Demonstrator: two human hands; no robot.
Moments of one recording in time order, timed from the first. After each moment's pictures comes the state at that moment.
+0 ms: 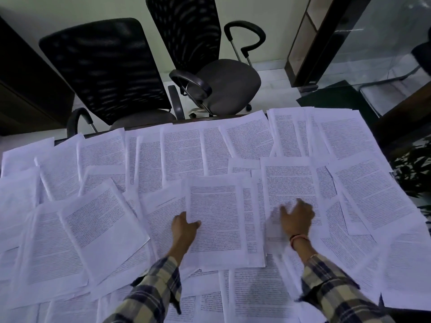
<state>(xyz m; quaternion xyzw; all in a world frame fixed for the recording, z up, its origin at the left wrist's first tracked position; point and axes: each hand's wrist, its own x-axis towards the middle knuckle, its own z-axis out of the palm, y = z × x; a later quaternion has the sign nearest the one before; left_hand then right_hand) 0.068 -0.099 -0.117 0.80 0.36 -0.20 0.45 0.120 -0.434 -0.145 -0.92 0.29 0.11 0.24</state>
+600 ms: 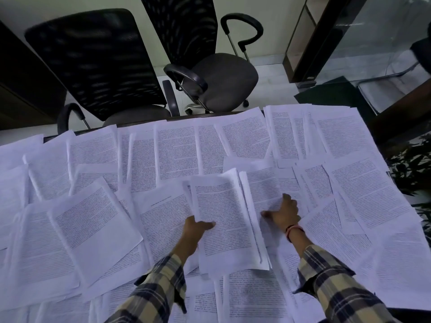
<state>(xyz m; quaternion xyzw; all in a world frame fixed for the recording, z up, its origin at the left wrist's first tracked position) 0.073 -0.139 -0.121 0.60 0.38 -0.25 0.66 0.143 -0.430 -0.139 -0.88 0.26 0.25 0.30</state>
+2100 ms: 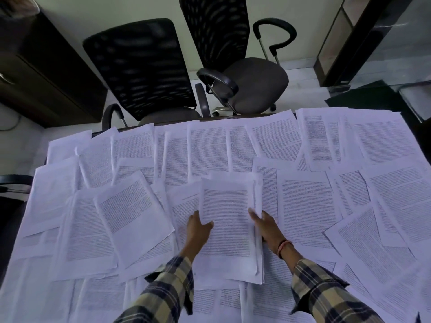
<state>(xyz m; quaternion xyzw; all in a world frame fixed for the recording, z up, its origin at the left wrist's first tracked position) 0.045 -0.070 -0.134 0.79 0.35 -0.17 0.48 0.090 -0.311 -0.143 -0.70 0.14 0.34 0.61</state>
